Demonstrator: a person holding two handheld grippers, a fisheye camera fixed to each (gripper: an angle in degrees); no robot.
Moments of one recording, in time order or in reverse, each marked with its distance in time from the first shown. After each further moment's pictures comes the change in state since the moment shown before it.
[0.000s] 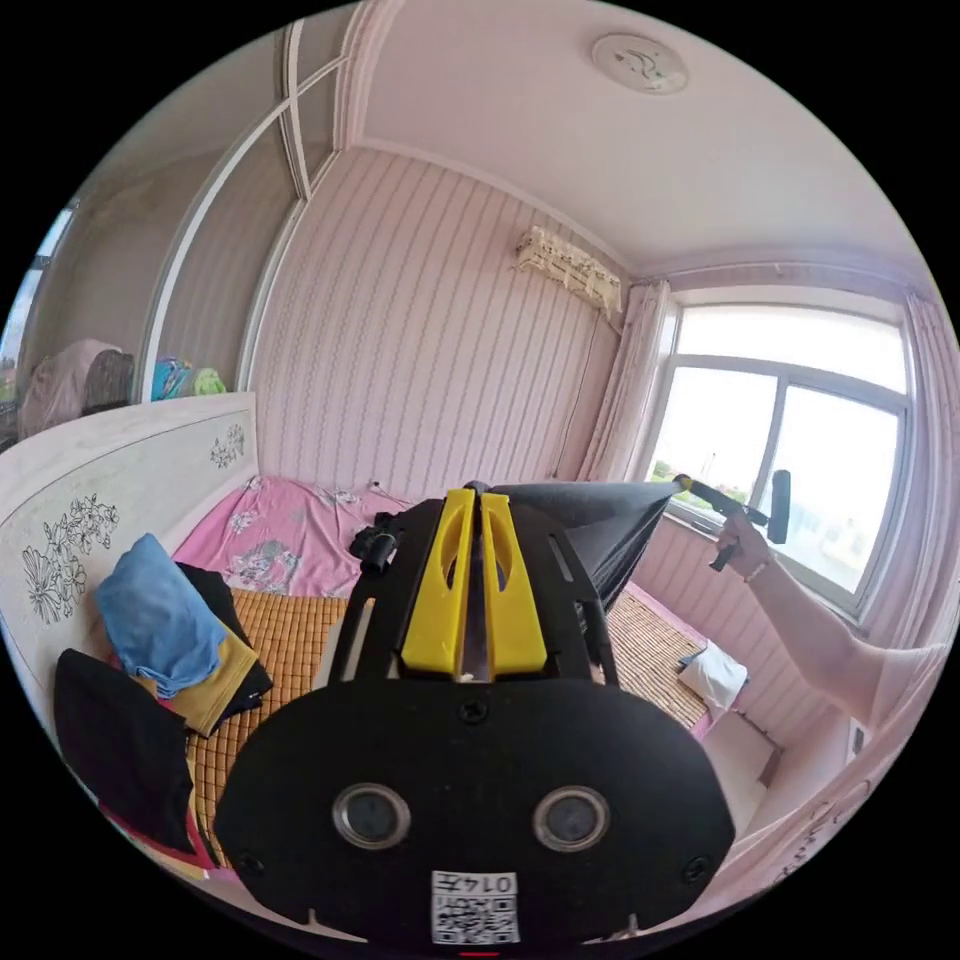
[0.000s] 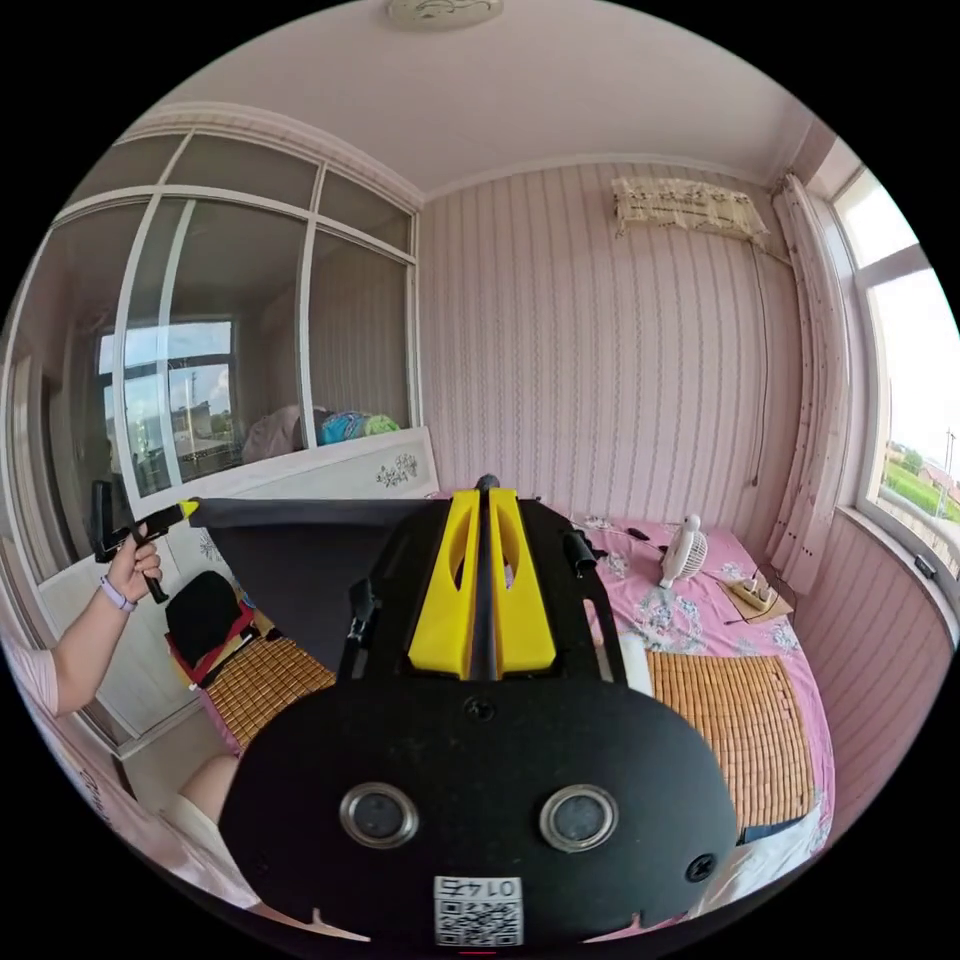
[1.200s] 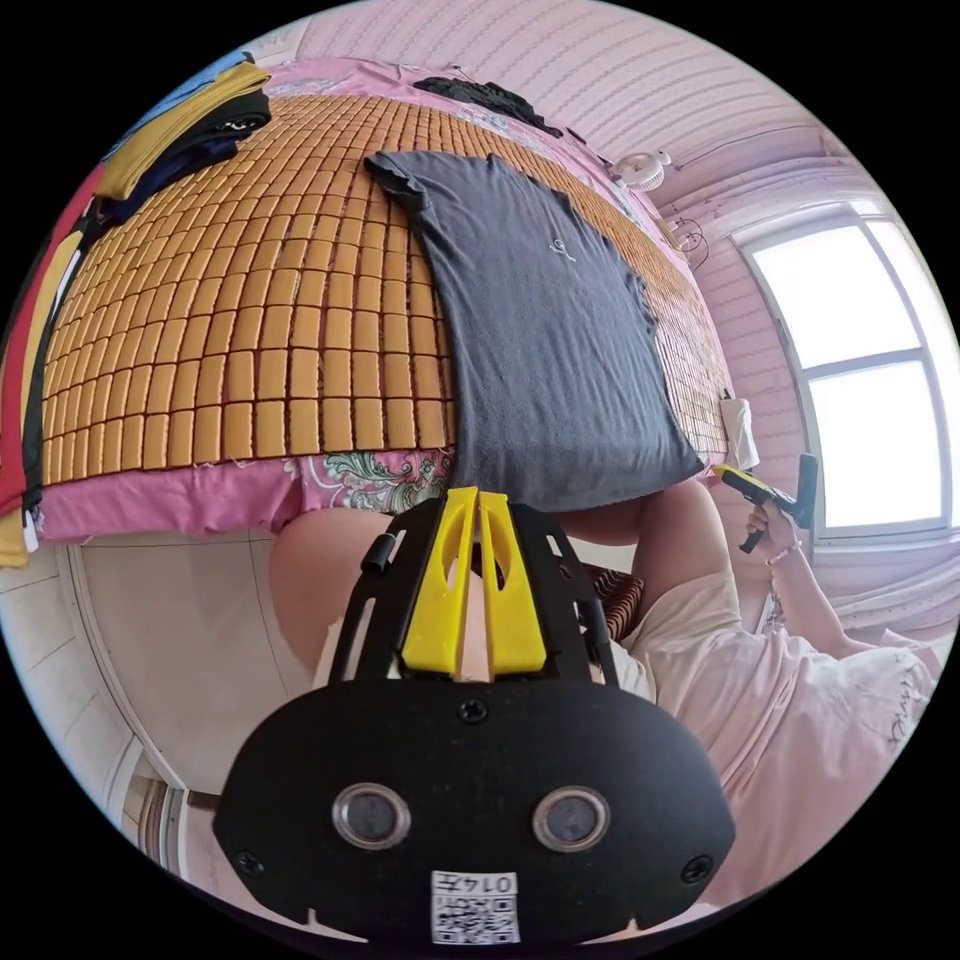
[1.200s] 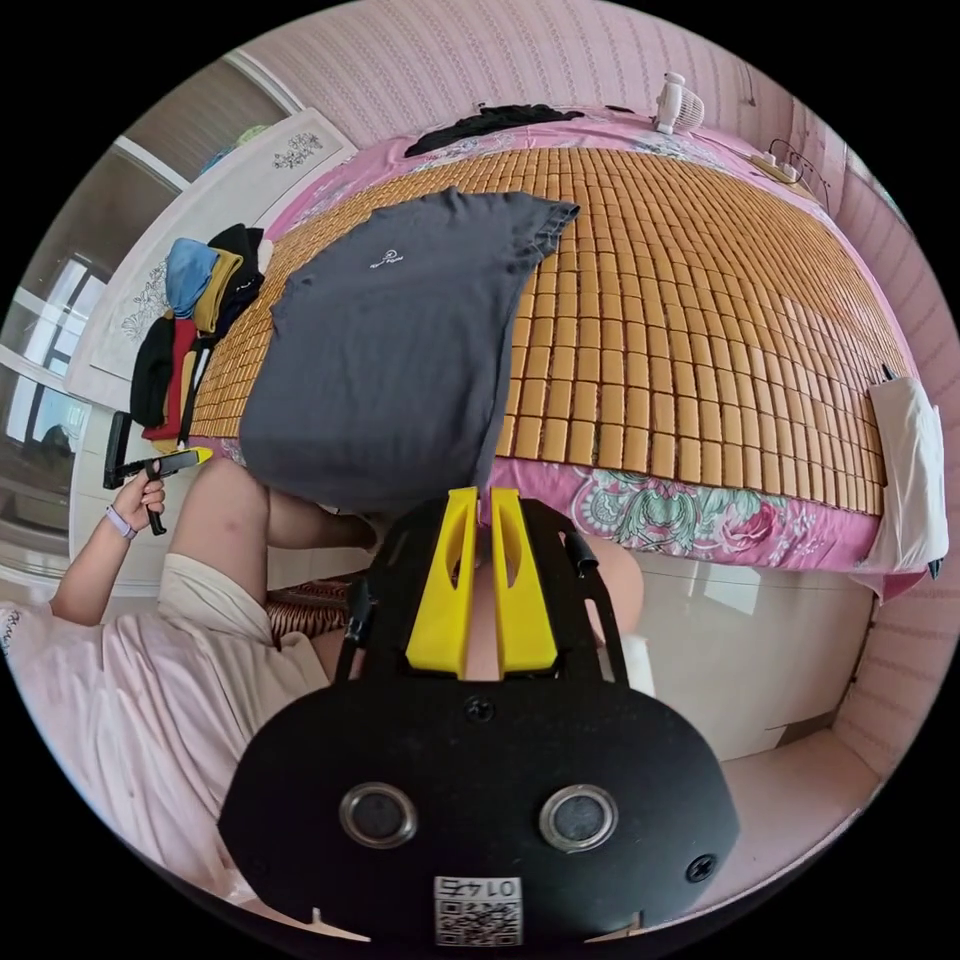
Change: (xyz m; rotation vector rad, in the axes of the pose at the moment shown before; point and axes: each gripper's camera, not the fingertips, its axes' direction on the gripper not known) left arm -0.093 0.486 0.141 -1.048 0.071 -0.371; right arm 0.021 0.499 0.068 -1.001 0.017 0.366
